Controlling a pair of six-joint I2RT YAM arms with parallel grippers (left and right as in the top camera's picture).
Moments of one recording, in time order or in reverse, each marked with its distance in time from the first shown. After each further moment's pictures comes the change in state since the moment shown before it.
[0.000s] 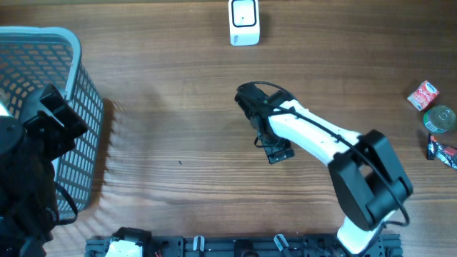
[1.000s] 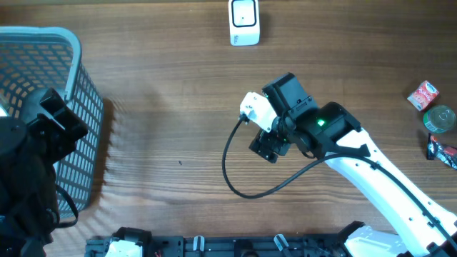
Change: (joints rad) left arm 0.000 0.000 0.000 -0.038 0.000 -0.048; right arm -0.011 -0.452 0.005 -0.030 -0.275 -2.307
